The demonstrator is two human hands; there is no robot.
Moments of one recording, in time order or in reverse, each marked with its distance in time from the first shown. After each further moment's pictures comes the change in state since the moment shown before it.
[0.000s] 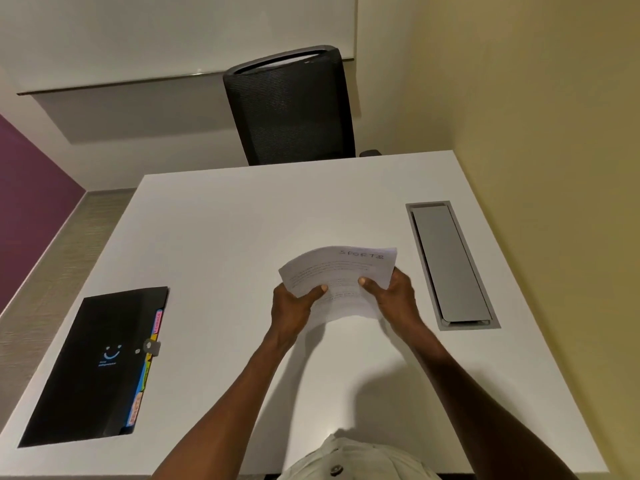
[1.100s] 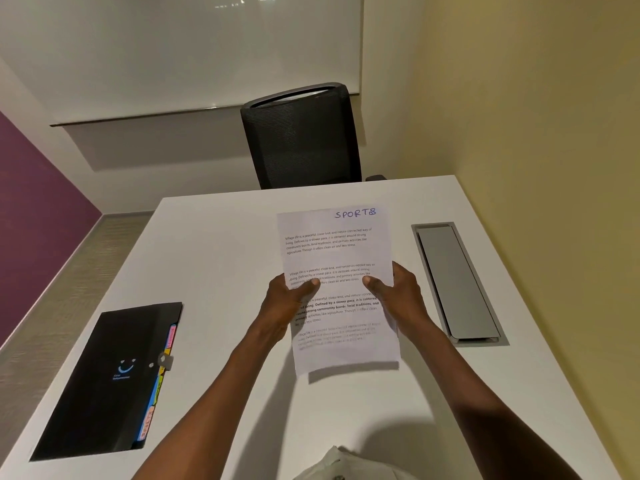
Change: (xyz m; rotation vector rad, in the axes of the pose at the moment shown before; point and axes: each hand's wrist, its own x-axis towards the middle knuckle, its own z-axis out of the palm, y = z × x) left_hand 0.004 0.049 -0.035 -0.123 -0.194 -0.004; right_hand -0.003 -0.038 0.003 0.051 -0.088 -0.072
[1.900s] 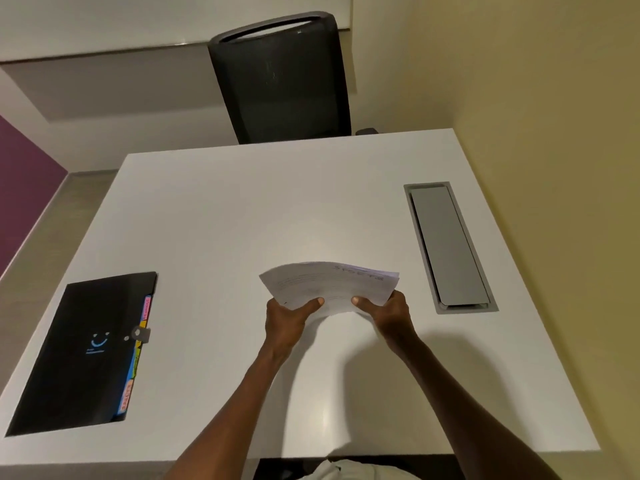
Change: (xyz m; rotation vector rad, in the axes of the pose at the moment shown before) left_hand -0.016 -0.098 0.021 0.182 0.230 -0.088; right_hand -0.029 0.091 -0.002 0.020 0.051 0.223
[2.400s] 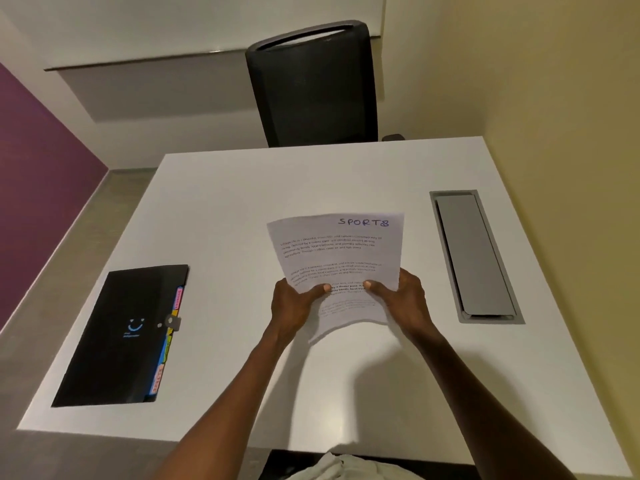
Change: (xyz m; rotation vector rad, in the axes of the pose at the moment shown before) left_hand 0.011 0.029 -0.032 0.076 -0.008 0.077; right_hand 0.004 -0.039 0.015 -0.070 -0.098 -0.161
